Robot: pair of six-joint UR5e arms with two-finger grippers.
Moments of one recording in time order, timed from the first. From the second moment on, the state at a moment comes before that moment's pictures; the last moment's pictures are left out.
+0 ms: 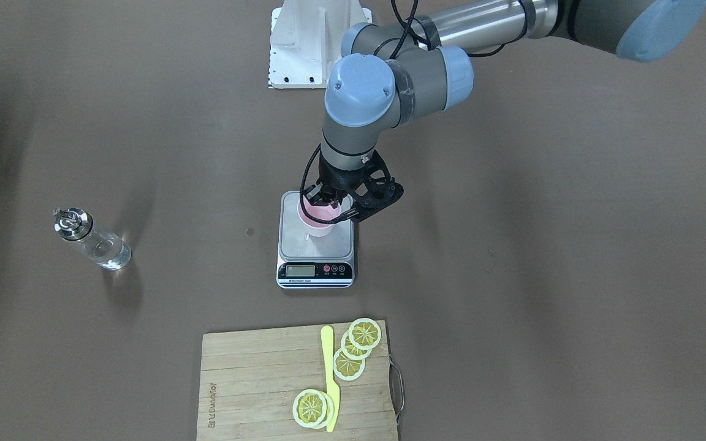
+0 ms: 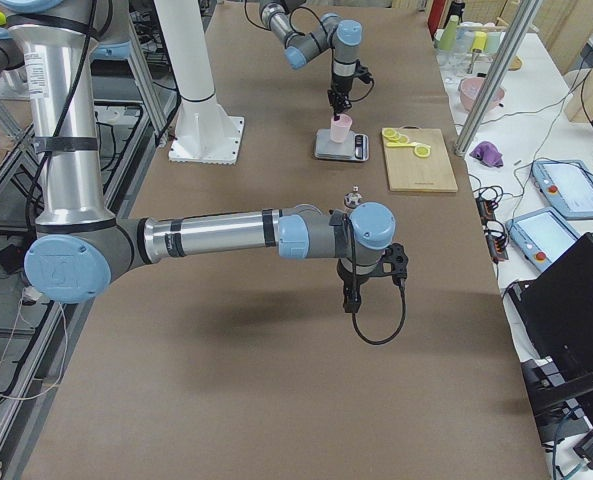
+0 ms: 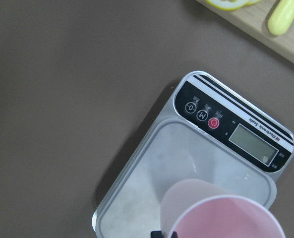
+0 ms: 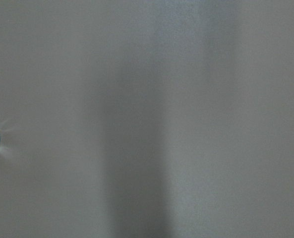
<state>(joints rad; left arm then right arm) -0.63 -2.51 -1.41 -1.57 -2.07 -1.68 1.49 -1.52 1.66 -1.65 2.46 0.05</state>
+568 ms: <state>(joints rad) -0.62 -2.50 -1.42 -1.60 -2.07 -1.68 1.49 -1.52 1.66 -1.65 2.45 0.05</state>
